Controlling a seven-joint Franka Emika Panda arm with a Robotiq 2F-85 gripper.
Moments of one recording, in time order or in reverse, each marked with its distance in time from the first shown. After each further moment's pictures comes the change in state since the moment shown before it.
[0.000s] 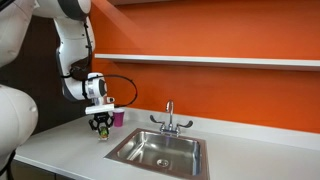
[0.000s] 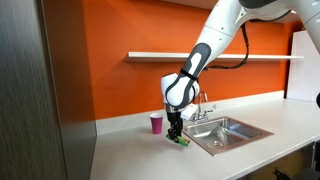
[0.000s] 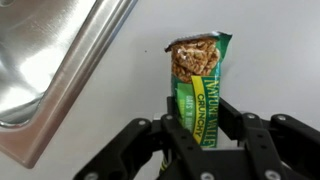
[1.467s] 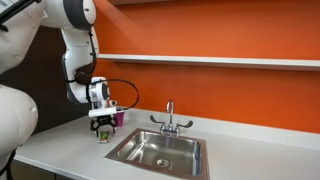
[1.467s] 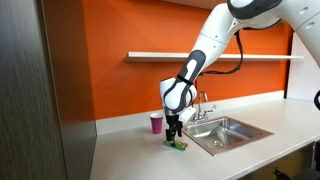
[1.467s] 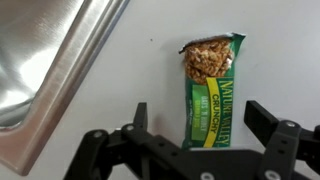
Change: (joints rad) arm -0.003 0.084 -0.011 0.076 0.004 -0.001 0.000
